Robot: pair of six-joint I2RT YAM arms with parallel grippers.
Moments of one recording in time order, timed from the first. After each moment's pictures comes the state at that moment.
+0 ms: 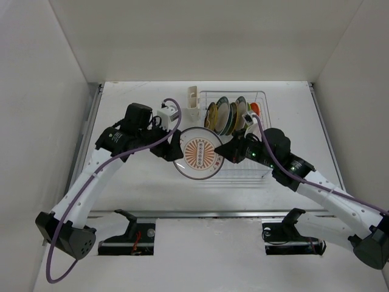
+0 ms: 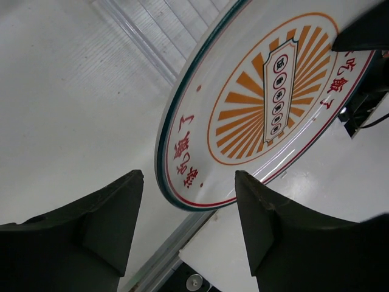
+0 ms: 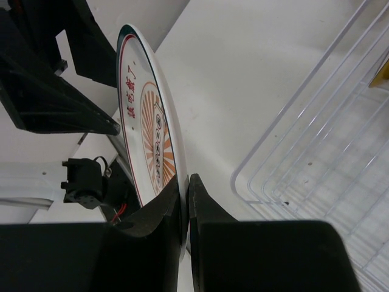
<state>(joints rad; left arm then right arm) -0.46 1.14 1.26 -0.92 0.45 -0.01 0.73 0.98 0.83 -0.06 -0.23 0.57</state>
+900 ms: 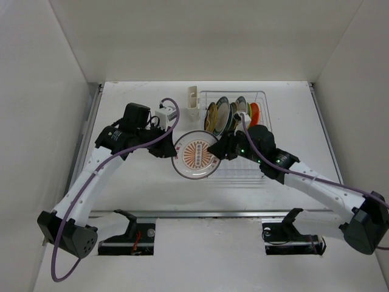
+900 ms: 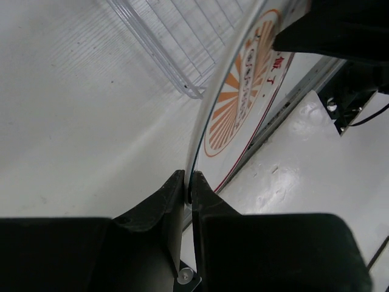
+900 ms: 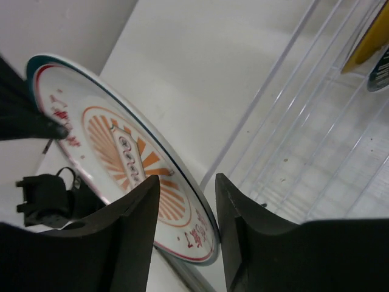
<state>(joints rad) -0.42 1.16 1.25 -0.95 0.50 -0.03 0.73 1.10 0.83 -0.02 -0.17 0.57</state>
